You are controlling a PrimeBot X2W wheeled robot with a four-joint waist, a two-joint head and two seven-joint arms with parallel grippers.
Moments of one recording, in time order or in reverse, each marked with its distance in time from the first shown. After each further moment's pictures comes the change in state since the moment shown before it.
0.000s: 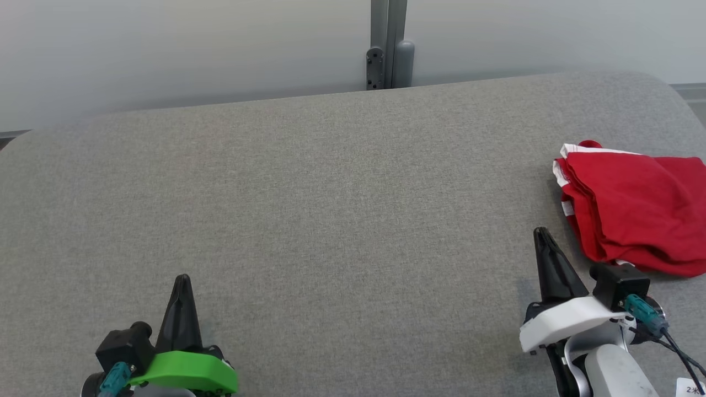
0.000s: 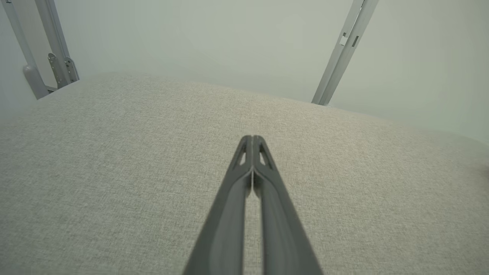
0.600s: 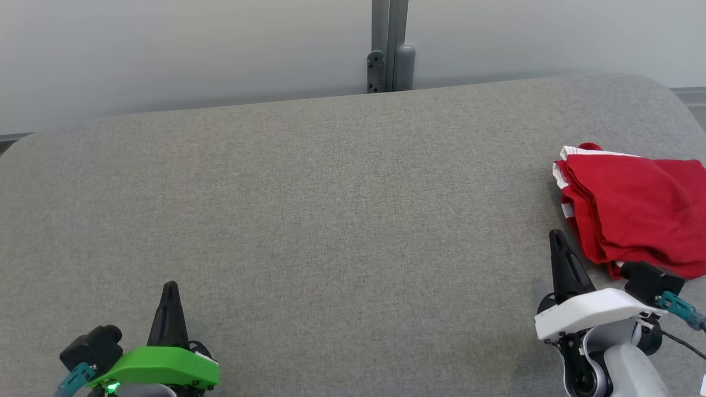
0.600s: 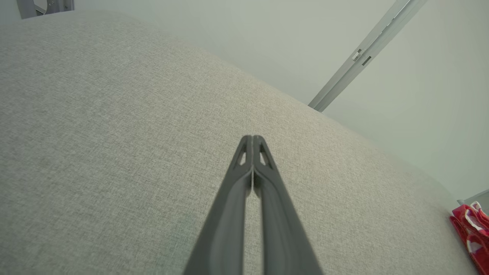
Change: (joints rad) left arm -0.006 -0.006 0.055 0.010 -0.279 -0.041 0.086; right arm 0.001 0.000 -0.030 -0.006 0.329 0.000 0.085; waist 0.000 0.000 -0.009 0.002
